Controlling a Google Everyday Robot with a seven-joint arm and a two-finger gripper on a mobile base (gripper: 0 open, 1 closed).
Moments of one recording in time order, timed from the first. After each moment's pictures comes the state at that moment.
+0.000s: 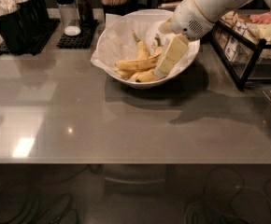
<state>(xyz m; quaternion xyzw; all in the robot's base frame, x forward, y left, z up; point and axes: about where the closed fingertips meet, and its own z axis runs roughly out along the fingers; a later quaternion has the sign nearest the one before) 0.608 -0.064 0.930 -0.63 0.71 0.17 0.27</state>
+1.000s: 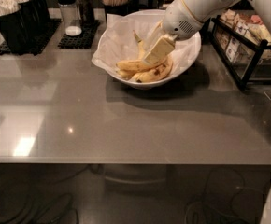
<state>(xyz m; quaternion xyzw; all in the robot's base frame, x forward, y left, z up) 0.622 -0.049 0.923 -0.64 0.70 0.18 0.27</state>
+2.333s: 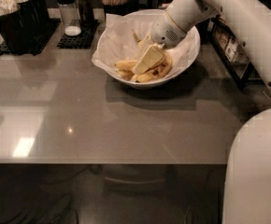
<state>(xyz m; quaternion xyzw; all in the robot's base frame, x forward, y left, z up) 0.645 -0.026 0.876 -0.65 0.69 0.23 0.23</state>
